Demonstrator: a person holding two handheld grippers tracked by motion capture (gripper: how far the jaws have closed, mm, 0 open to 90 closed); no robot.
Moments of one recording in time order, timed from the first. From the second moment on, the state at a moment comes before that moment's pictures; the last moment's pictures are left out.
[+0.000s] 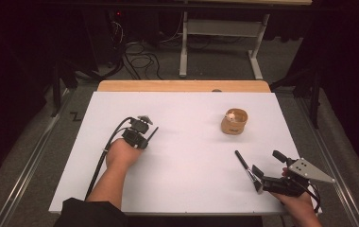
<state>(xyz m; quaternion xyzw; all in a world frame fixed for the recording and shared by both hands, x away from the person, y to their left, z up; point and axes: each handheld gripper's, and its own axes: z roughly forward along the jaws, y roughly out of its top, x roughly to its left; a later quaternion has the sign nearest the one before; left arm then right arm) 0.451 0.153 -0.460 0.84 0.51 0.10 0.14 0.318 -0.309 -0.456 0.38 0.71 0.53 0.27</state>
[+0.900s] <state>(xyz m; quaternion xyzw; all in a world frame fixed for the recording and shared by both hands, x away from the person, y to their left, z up) 0.402 0.131 -0.441 0.88 0.42 0.09 0.22 0.319 -0.306 -0.457 0.37 0.72 0.53 0.26</state>
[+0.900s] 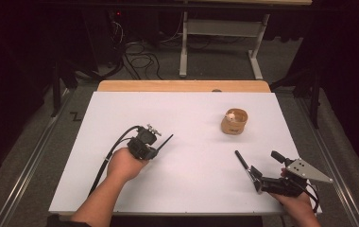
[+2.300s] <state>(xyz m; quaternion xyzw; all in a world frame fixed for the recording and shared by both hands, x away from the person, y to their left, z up) 0.354 0.067 -0.401 0.94 0.26 0.05 0.19 0.323 -0.208 -0.447 0.18 0.84 0.44 0.26</state>
